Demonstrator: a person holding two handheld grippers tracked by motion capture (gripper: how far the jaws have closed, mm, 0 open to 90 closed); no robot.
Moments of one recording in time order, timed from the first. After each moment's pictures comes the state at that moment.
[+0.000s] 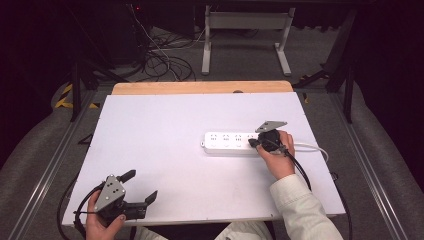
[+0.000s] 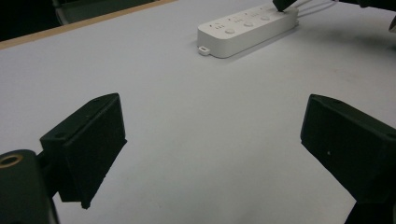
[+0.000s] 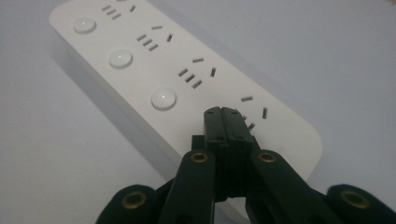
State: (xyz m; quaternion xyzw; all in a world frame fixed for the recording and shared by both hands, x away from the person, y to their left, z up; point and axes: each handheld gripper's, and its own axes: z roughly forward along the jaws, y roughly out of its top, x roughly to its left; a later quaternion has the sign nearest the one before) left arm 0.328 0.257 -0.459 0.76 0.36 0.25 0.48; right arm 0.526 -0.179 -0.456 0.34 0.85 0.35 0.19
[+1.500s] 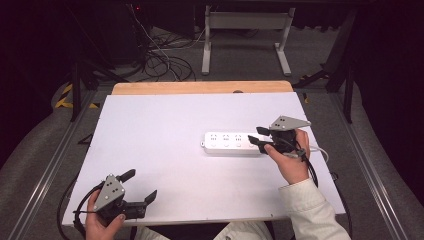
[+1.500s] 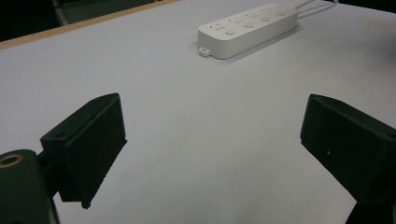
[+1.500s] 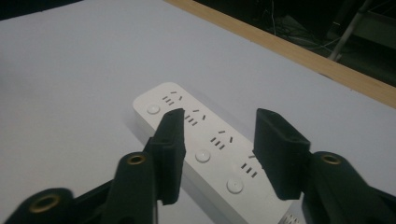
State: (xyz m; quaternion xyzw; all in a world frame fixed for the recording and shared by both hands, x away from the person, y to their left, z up) left arm 0.329 0.258 -0.458 0.76 0.35 0.25 0.48; right arm 0.483 -0.190 -0.392 0.30 0.81 0.45 0.21
